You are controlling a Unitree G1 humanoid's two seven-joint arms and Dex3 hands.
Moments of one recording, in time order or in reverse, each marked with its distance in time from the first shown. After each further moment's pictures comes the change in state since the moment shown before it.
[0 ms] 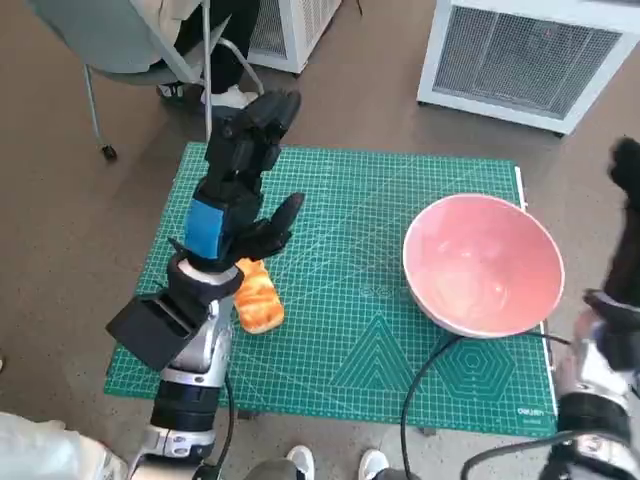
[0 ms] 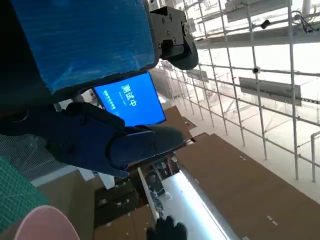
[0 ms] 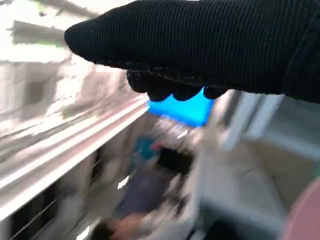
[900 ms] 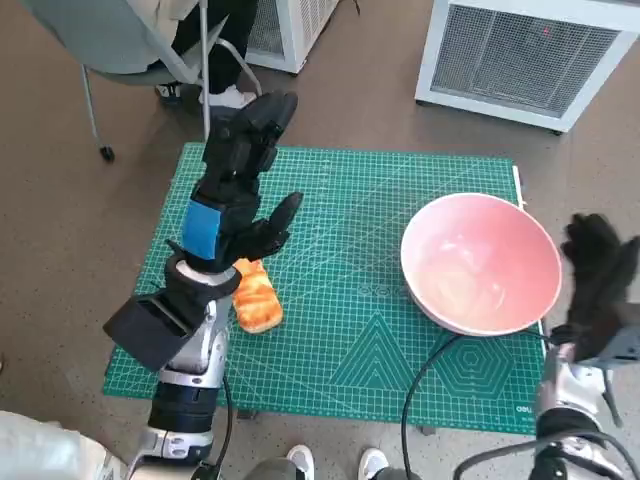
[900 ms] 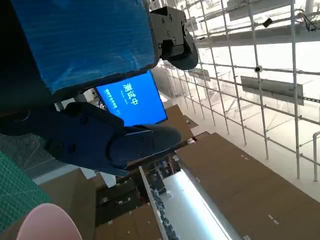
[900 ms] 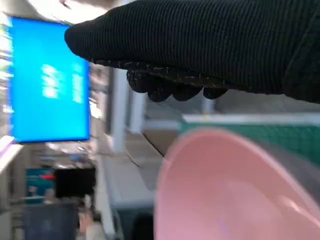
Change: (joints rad) left arm 0.005 0.010 0.007 -0.013 -0.004 0.014 -0.013; right arm -0.017 0.097 -0.041 0.255 0.078 0.273 0.054
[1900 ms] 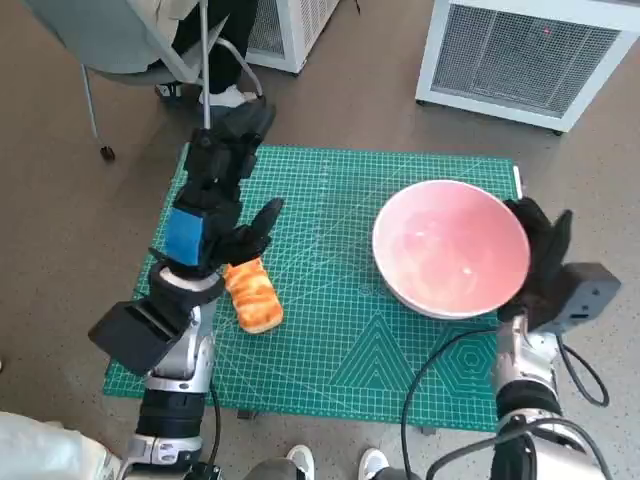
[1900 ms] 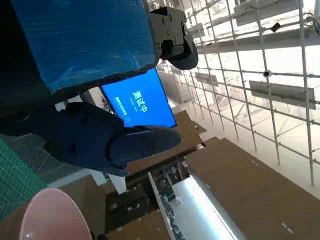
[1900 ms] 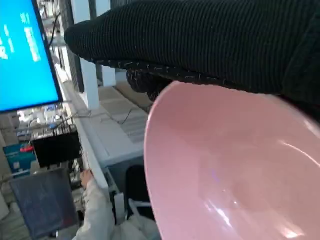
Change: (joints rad) left arm 0.044 0.034 0.038 -0.012 0.000 -0.013 0.003; right arm -0.130 0.111 0.004 0.022 0.009 0.164 0.035
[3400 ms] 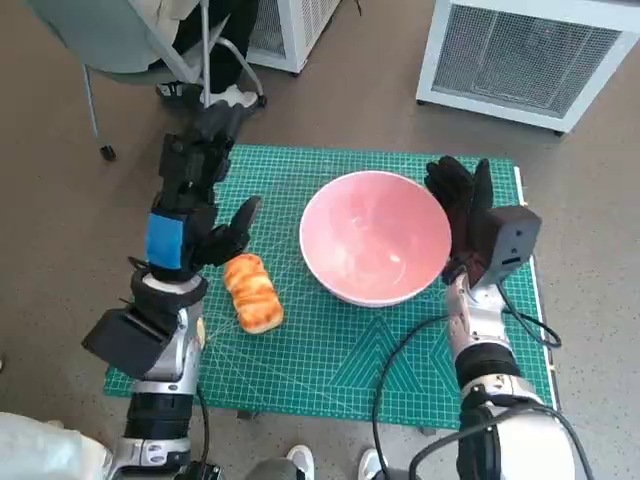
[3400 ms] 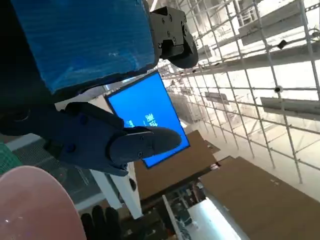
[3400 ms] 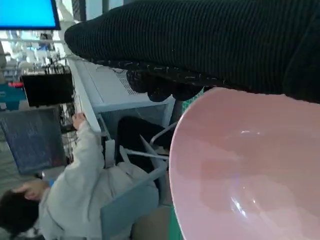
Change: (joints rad) left arm 0.018 0.084 0.037 0.046 0.097 -0.069 0.061; right arm -0.151 0.082 0.130 0.006 -0.107 0.078 -0.073
